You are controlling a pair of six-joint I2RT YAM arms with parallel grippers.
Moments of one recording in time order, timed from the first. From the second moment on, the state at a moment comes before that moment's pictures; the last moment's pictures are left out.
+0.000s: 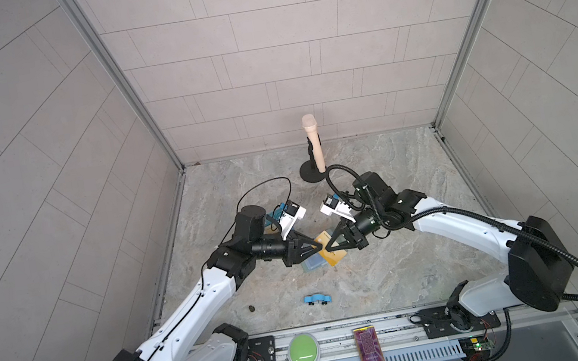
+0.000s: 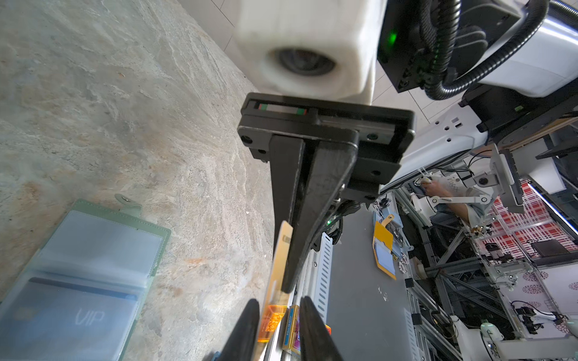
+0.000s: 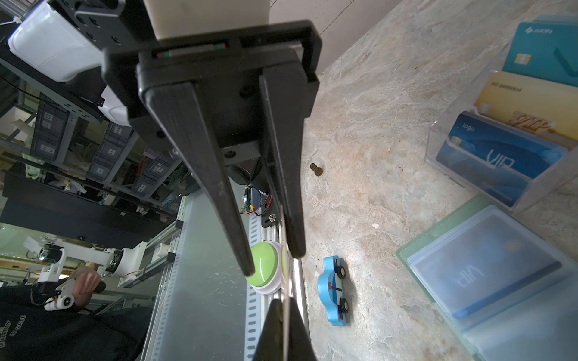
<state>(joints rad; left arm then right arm) -0.51 1.04 0.72 -0.27 0.95 -0.23 0.61 1.41 1.01 -0.43 -1.05 -0.01</state>
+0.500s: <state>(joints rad) -0.51 1.05 0.72 -0.25 0.95 -0.26 0.61 1.42 1.02 -0.44 -1.01 0.00</state>
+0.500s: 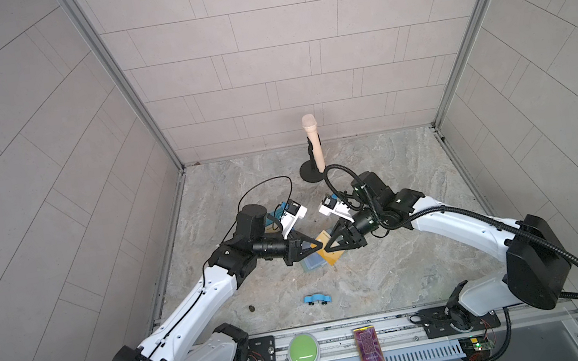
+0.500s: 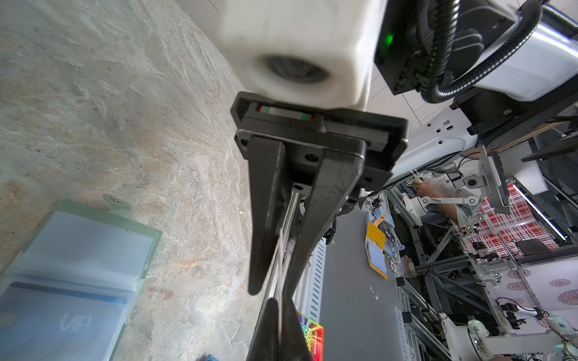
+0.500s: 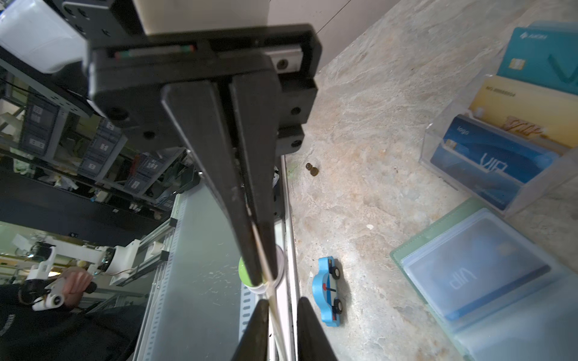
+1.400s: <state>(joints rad) -0.51 0.87 0.56 0.29 0.50 -0.64 0.56 1.35 0.65 0.73 -0.65 0.88</state>
